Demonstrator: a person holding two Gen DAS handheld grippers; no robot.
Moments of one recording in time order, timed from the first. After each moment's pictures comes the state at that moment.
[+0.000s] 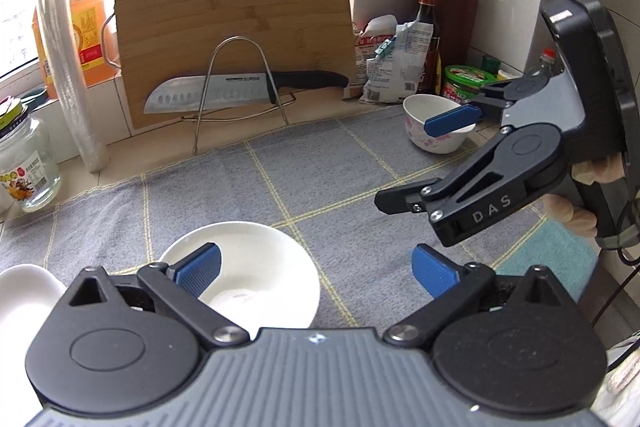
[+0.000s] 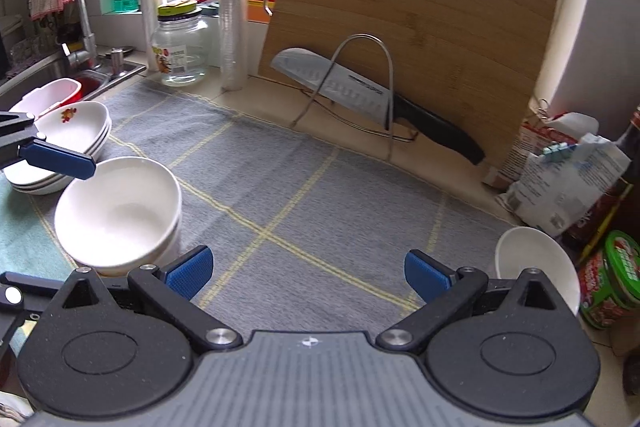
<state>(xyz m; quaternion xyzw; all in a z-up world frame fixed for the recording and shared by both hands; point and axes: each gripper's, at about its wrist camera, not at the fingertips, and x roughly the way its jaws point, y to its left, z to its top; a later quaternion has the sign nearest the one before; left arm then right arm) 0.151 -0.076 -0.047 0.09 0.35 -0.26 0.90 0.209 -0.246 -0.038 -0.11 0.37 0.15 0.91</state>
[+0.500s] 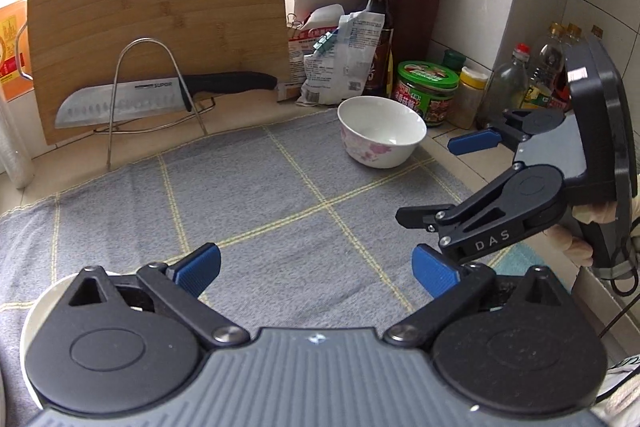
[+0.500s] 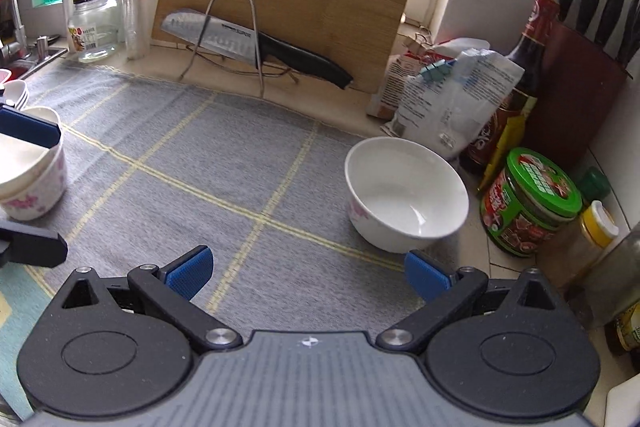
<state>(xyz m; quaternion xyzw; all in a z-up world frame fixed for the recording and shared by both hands) 0.169 -0.166 -0.062 0.07 0.36 -0.30 0.88 0.191 -0.350 -0.069 -0.12 0.40 0.06 0.91</state>
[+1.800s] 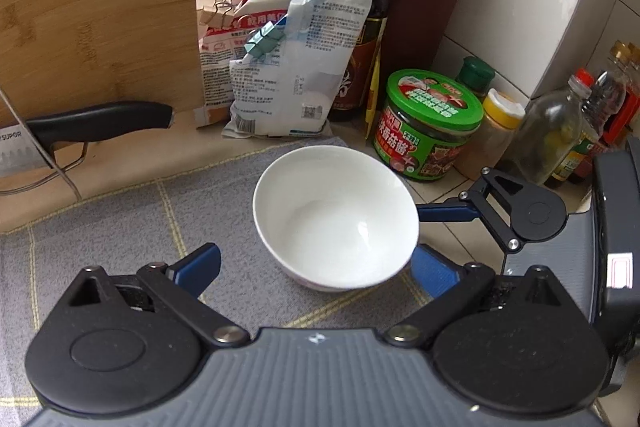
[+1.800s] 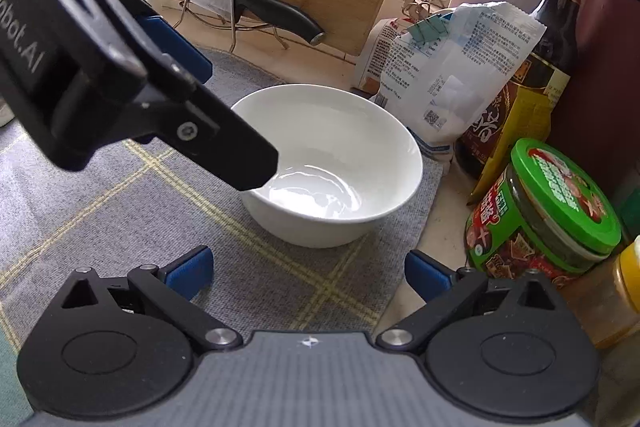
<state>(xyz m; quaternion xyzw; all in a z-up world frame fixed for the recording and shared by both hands) 0.283 -0.319 -0.091 0.06 0.42 -0.30 0.86 0.250 -0.440 -0.119 -0.17 0.37 0.17 0.89</state>
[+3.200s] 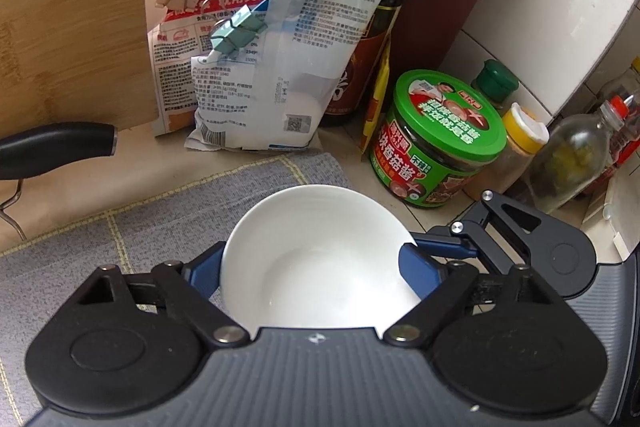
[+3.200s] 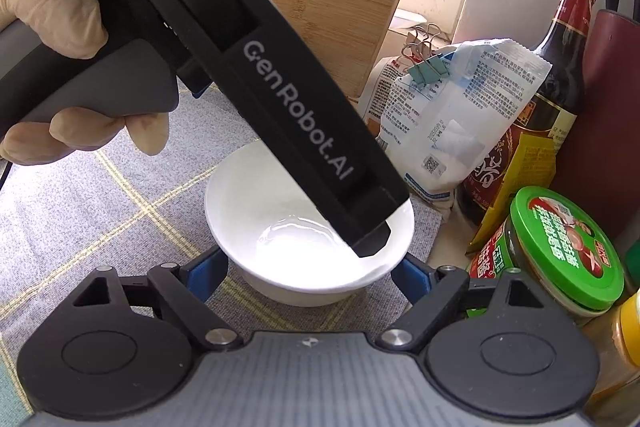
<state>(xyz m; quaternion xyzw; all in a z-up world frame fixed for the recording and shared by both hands) 0.339 -0.356 -0.106 0.05 0.47 -0.32 0.82 0.266 -0.441 -0.106 -0.16 0.34 0.20 0.90</state>
